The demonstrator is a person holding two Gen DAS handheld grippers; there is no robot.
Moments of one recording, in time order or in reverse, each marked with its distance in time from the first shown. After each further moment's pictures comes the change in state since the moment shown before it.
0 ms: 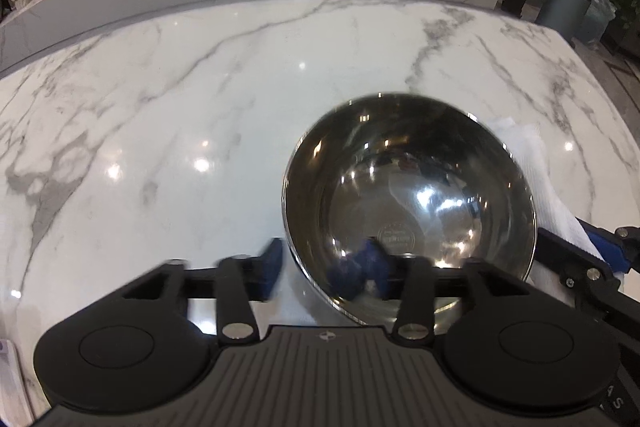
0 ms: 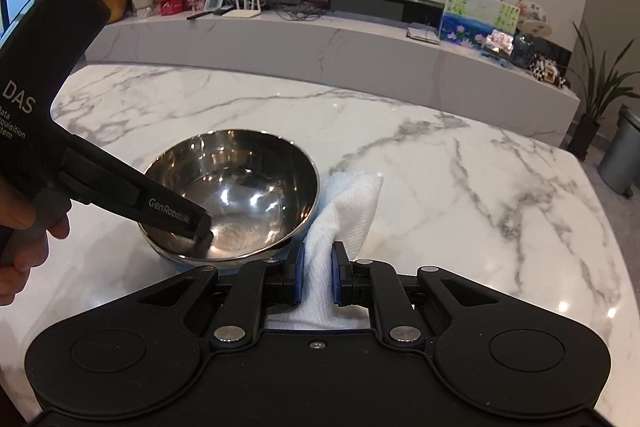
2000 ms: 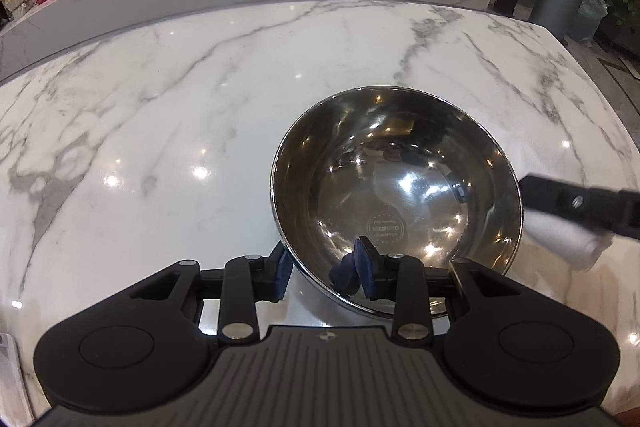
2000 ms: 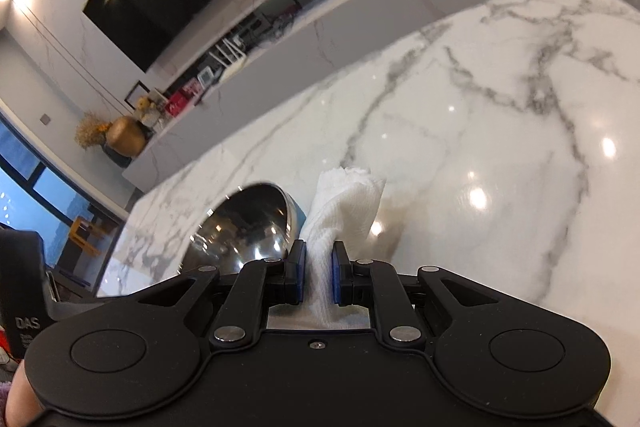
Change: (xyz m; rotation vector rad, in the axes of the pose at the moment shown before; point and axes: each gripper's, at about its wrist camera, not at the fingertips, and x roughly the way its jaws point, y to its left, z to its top) left arm -0.010 -0.004 -0.013 0.029 -0.033 -0.001; right arm 0.022 -0.083 -0.018 0.626 0.028 0.336
